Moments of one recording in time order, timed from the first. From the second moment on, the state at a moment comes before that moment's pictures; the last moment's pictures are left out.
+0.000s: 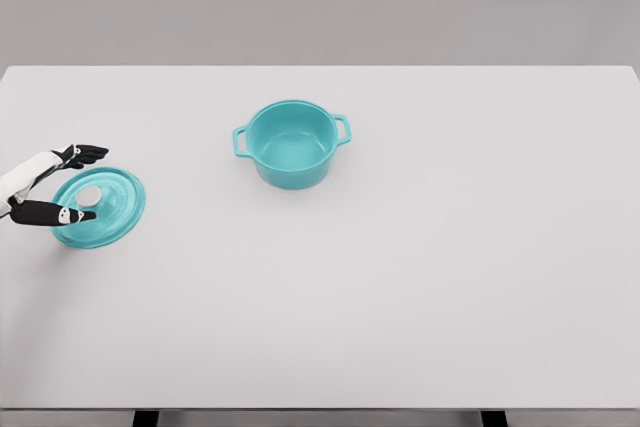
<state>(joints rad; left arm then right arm) -0.35 1.12 -0.80 -1.45 0.40 -0.25 -0.03 0.00 0.00 0.12 0.12 0.07 -0.28 0.38</state>
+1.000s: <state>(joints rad) -0.35 1.10 -0.81 -1.42 0.39 -0.25 -0.03 0.00 0.00 0.12 0.12 0.07 -0.28 0.38</state>
